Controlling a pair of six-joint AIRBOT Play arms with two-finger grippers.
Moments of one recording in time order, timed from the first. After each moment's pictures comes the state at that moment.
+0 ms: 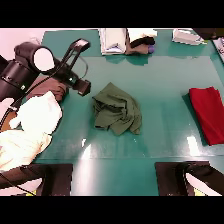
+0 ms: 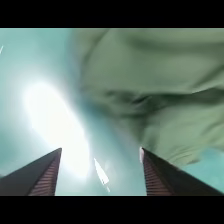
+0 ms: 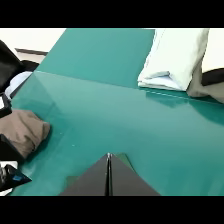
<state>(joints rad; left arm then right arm) -0.46 -1.29 1.44 1.46 -1.29 -1.50 0.26 -0.94 1.66 -1.29 1.11 1.67</state>
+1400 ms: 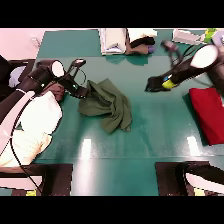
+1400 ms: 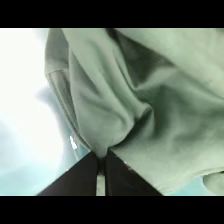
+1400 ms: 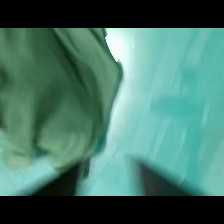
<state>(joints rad) -0.33 -1.48 1.37 1.38 -1.18 -1.48 0.26 -1.27 1.32 -1.26 1.31 1.67</state>
